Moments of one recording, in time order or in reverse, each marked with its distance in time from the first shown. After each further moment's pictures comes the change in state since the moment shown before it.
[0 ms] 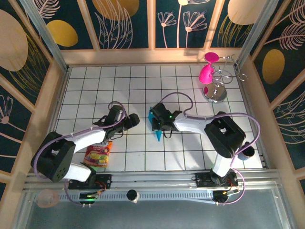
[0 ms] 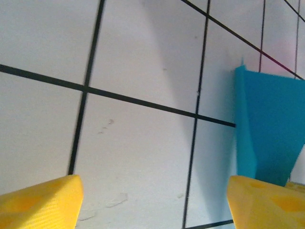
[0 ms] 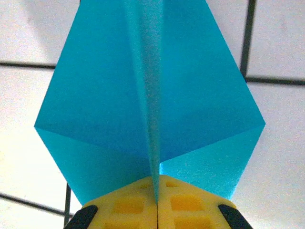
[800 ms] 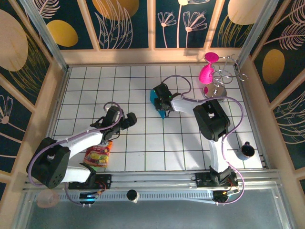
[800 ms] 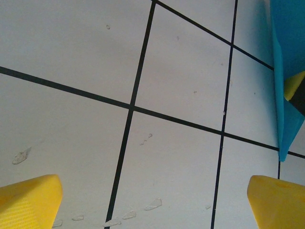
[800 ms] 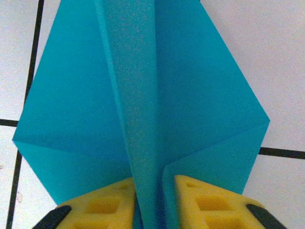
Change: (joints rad) left arm 0.006 -0.062 -0.018 -0.055 -0.110 0.014; right arm -0.195 0.292 0.344 0.005 0.054 -0.239
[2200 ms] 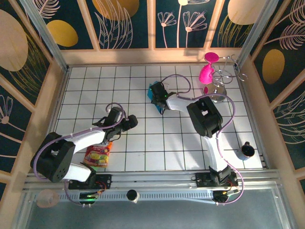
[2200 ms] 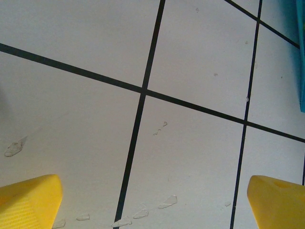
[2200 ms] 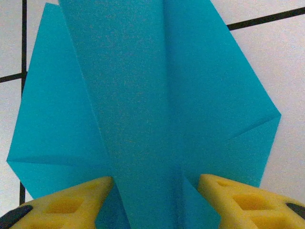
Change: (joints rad) left arm 0.000 0.067 0.003 0.000 0.022 0.004; right arm 0.004 0.128 0.114 0.082 0.137 0.216
